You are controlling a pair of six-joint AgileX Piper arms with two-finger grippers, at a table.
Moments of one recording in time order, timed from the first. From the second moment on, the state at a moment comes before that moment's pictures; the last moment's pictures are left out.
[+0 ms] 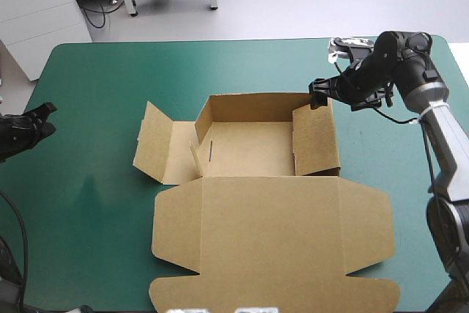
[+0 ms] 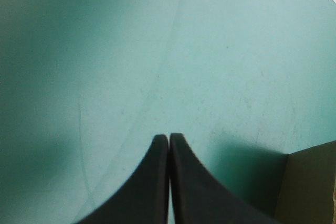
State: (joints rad) left arm 0.58 1.54 -1.17 -0.77 0.82 0.33; right arm 0.17 1.75 -1.75 0.22 1.23 0.03
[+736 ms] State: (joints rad) left arm 0.58 1.54 -1.17 -0.79 0.83 0.33; right arm 0.27 1.73 -1.50 0.06 1.15 0.21
